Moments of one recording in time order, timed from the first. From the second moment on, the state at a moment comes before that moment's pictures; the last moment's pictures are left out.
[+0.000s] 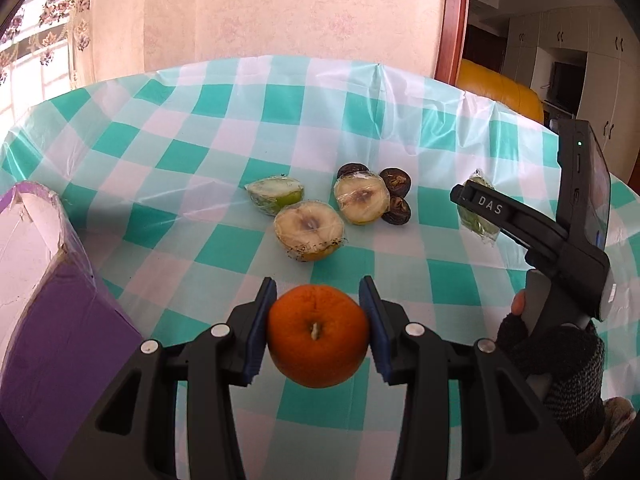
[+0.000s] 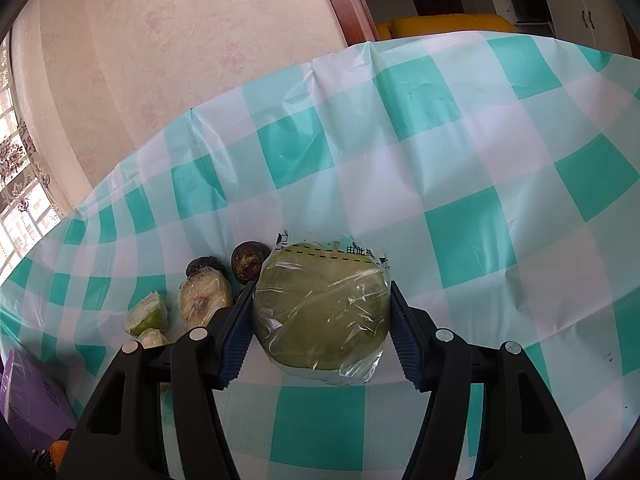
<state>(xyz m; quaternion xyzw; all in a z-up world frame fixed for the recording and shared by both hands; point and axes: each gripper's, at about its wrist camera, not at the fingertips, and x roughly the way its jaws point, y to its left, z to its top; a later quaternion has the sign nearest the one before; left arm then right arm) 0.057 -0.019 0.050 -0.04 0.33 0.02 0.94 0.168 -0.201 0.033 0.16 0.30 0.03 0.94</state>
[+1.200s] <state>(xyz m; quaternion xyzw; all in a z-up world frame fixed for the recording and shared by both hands) -0.215 0.244 0.178 -0.11 0.18 0.17 0.96 0.015 -0.007 0.177 0.05 0.21 0.31 0.93</state>
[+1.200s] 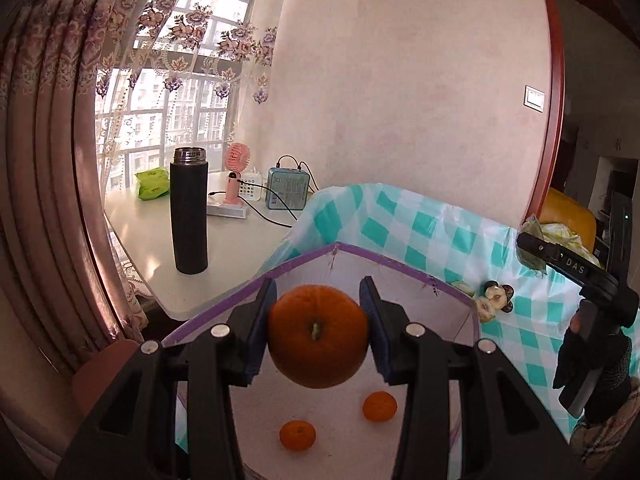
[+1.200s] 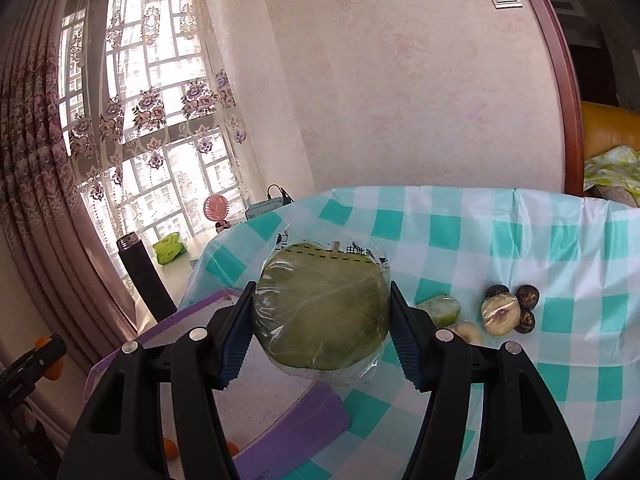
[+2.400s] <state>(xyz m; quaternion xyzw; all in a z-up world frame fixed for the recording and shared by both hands) -0.134 0.272 0.082 -0.04 0.48 0.20 0.85 -0.053 0.186 0.064 -0.27 0.45 0.31 0.79</state>
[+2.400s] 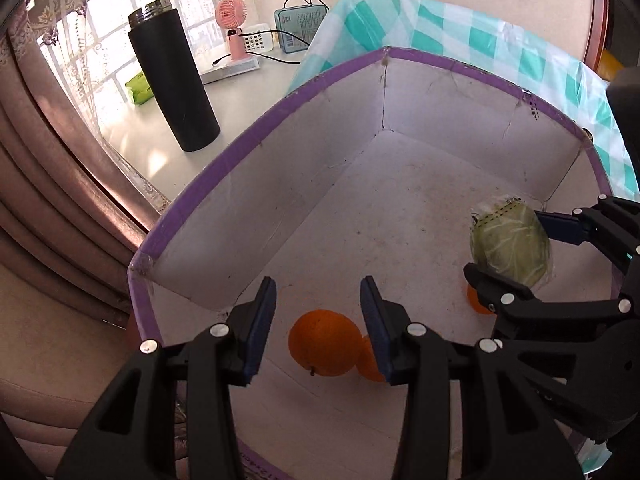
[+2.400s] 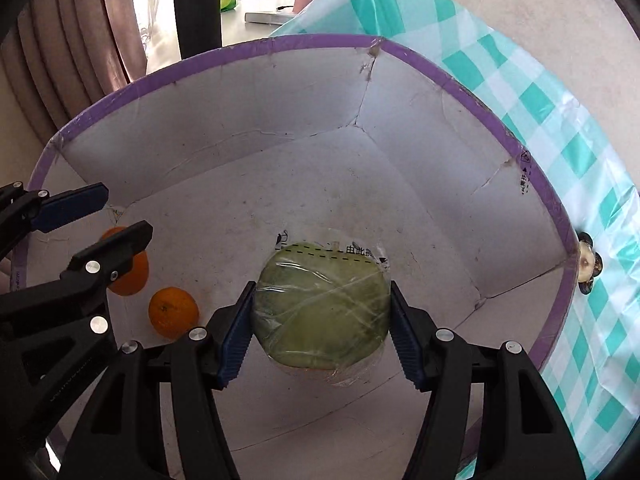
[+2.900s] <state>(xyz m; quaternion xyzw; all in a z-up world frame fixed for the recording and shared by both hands) -0.136 0.280 0.083 -0.05 0.48 0.24 0.84 -0.052 0.179 0.070 -0.25 0.44 0.30 0.81</state>
